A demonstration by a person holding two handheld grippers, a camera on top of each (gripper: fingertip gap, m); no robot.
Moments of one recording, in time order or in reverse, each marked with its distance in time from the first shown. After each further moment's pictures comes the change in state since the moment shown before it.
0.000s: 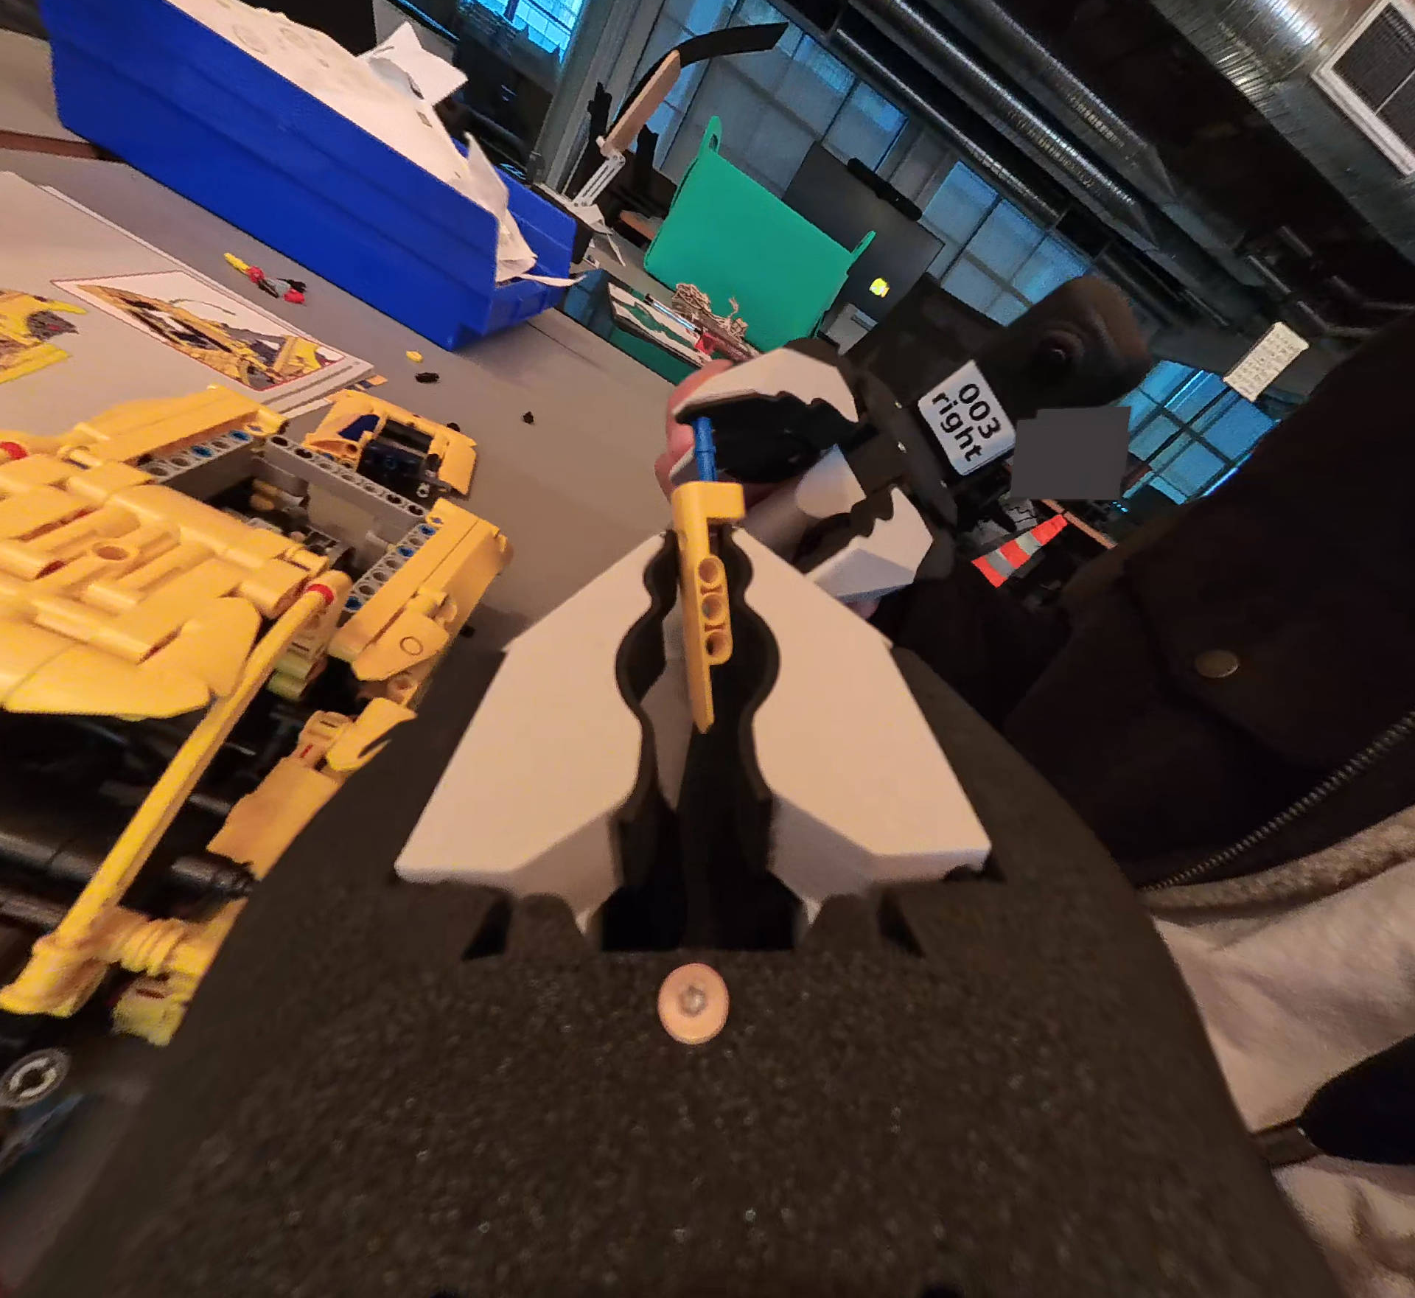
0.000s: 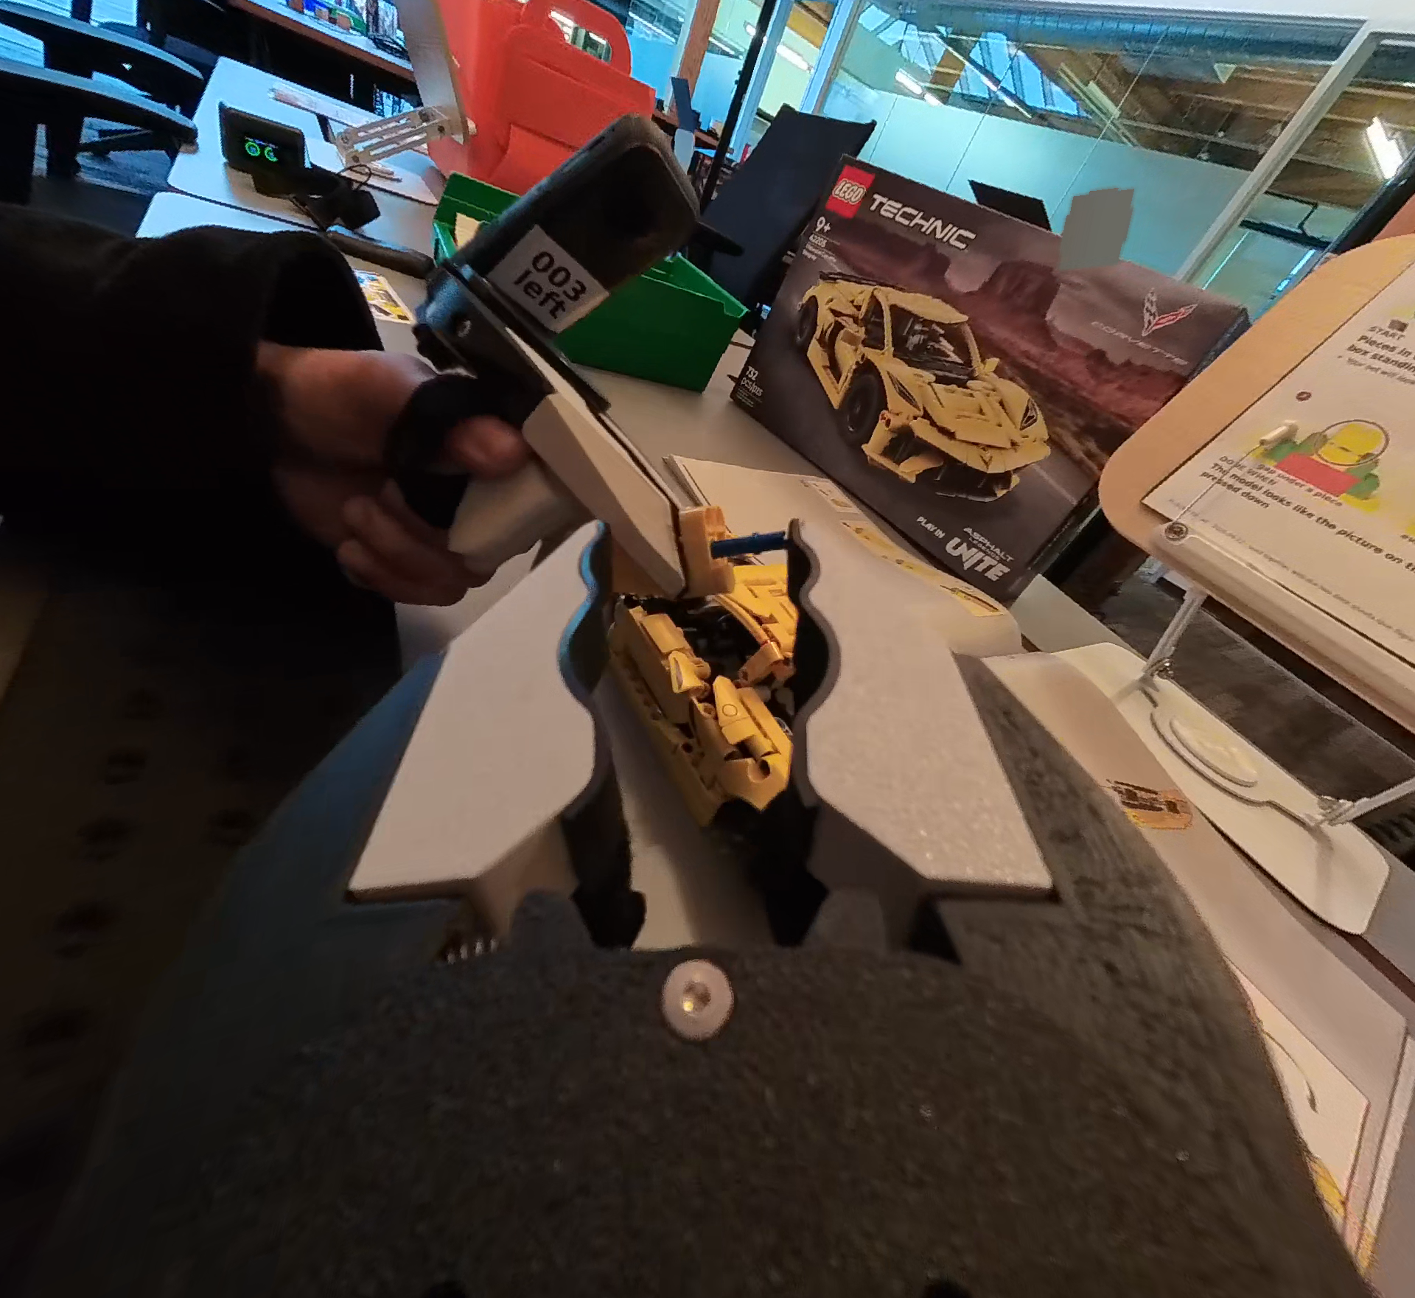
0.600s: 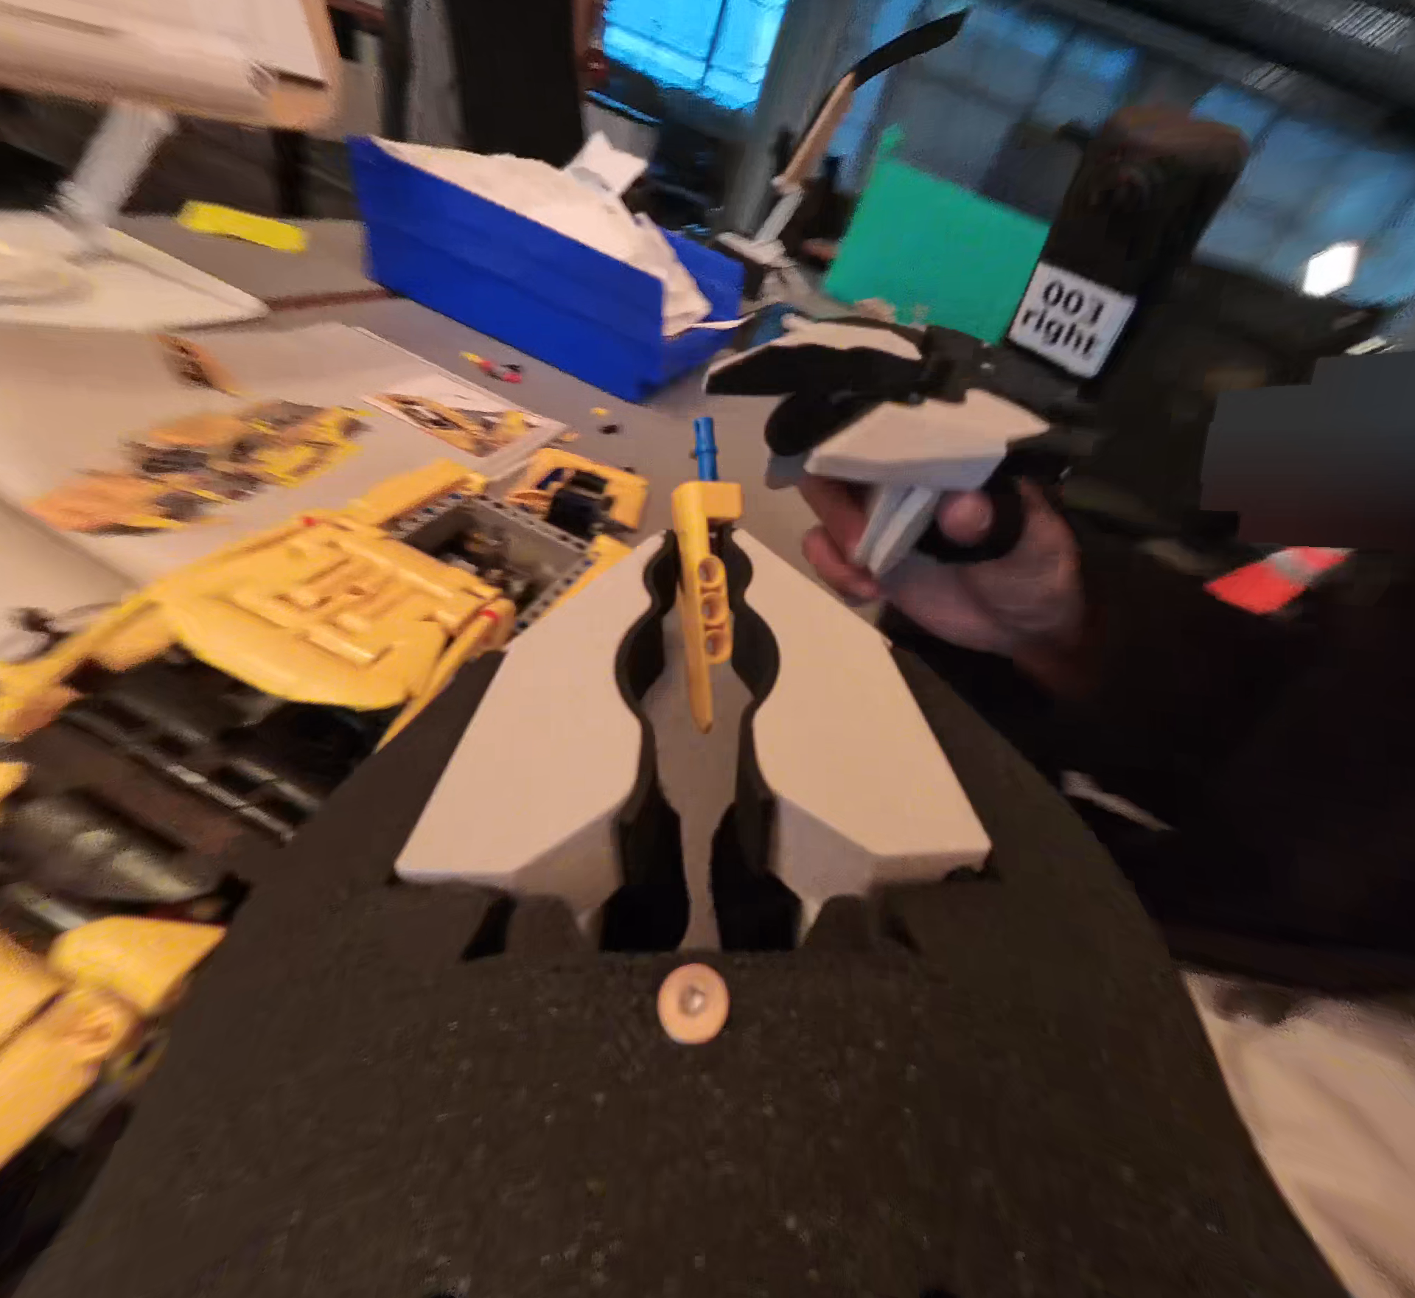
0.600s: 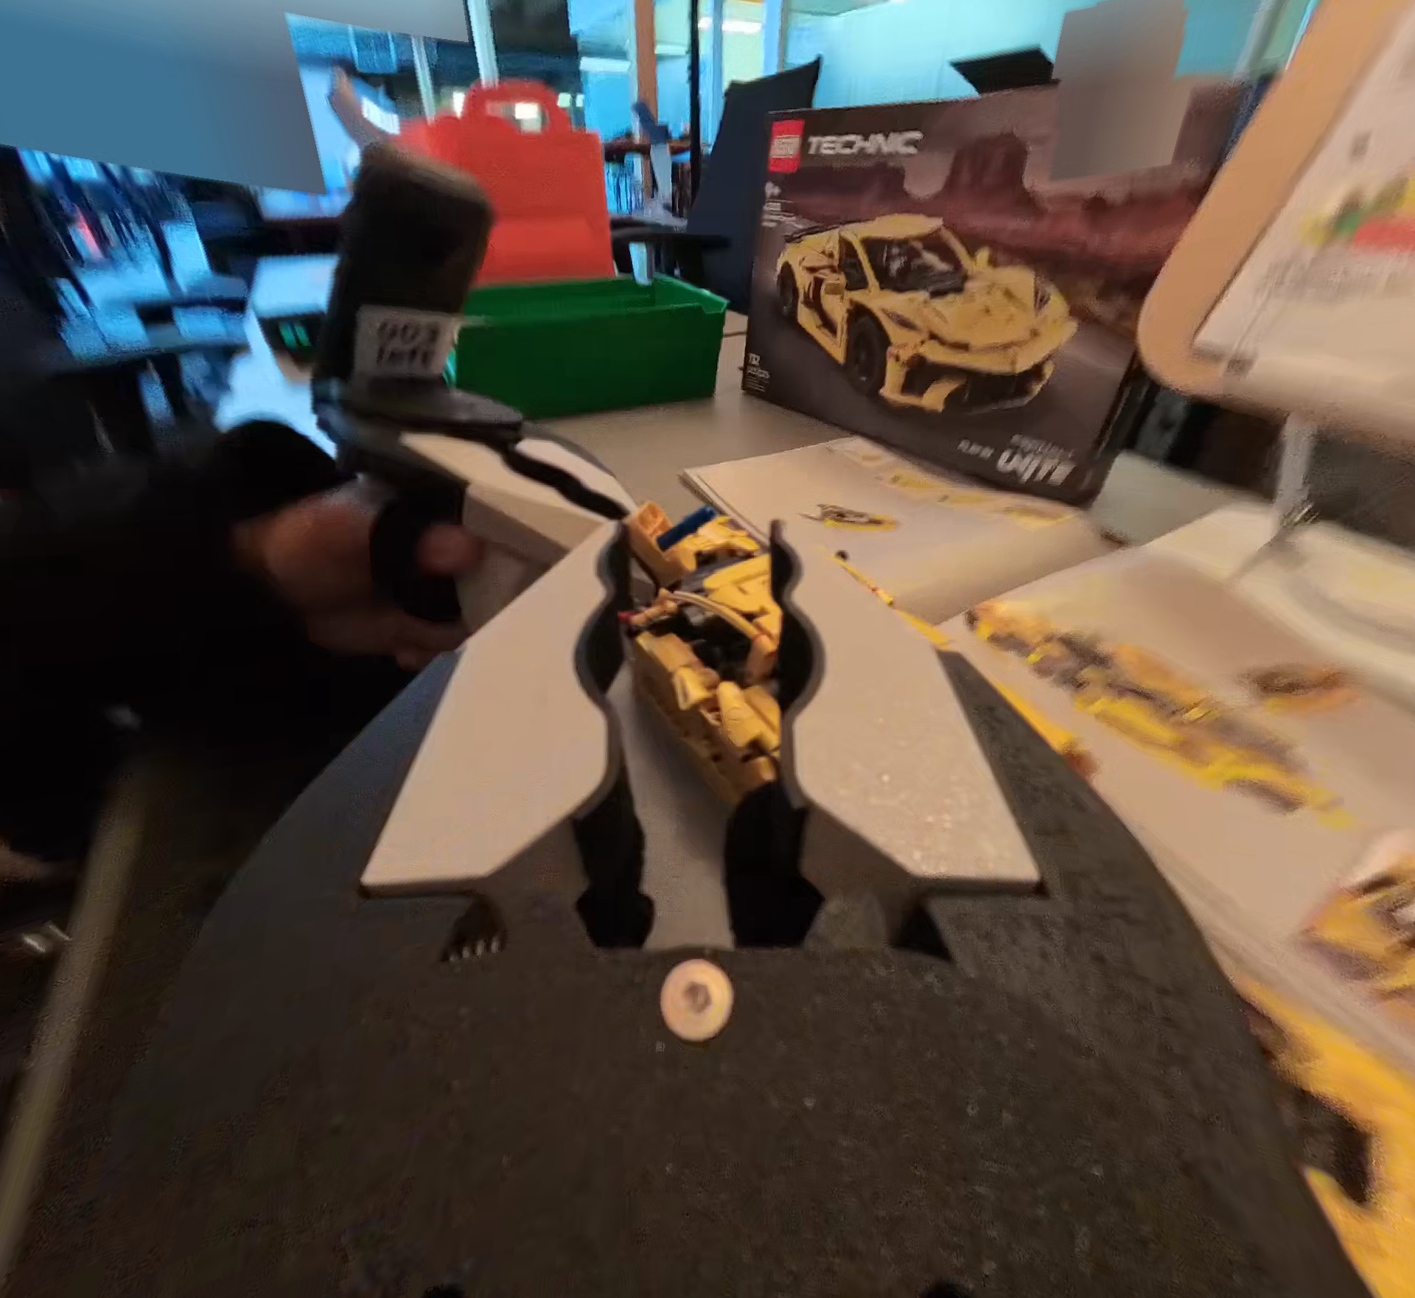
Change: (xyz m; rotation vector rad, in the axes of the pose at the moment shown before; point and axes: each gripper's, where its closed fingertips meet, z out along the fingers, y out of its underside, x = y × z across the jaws) left arm -0.024 -0.013 -0.009 0.032 -0.273 0.222; right arm 0.032 0.001 0.001 -0.004 -0.002 0.346
